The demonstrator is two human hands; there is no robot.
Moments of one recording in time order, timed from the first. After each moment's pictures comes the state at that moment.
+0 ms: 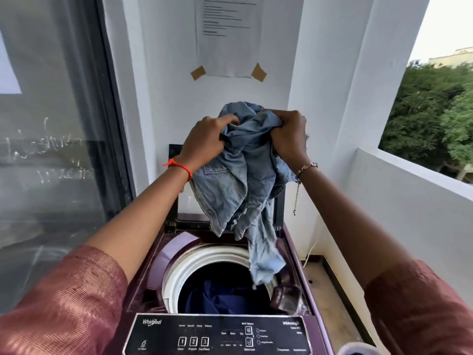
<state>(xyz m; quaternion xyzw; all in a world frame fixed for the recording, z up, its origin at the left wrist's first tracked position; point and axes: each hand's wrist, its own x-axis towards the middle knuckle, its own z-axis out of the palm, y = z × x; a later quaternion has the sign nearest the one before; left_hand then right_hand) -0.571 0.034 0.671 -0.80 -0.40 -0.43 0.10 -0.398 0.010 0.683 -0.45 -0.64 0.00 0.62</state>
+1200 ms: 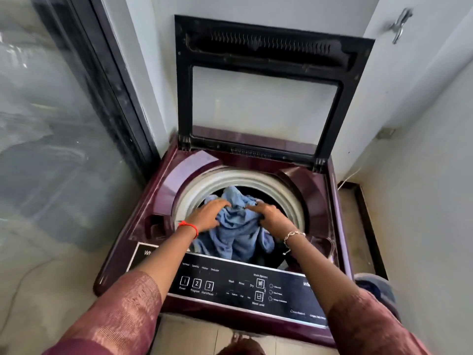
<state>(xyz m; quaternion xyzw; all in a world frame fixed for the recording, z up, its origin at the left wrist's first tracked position) -0.605 0.078 0.293 -0.76 -0.57 -0.04 -0.29 -0.393 0.087 0.288 -0.55 -0.78 0.28 0.02</state>
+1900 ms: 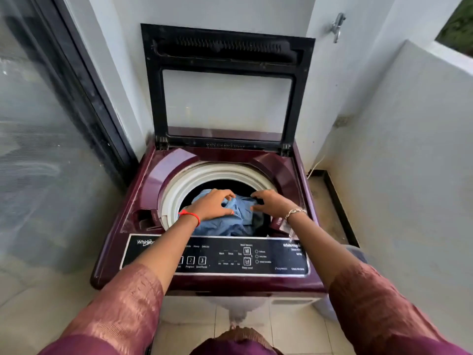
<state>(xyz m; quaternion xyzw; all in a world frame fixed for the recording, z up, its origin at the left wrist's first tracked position) -0.557 0.041 0.340 -0.80 -0.51 -0.06 -0.31 -0.360 0.031 0.347 -0.62 -0.74 0.28 0.00</state>
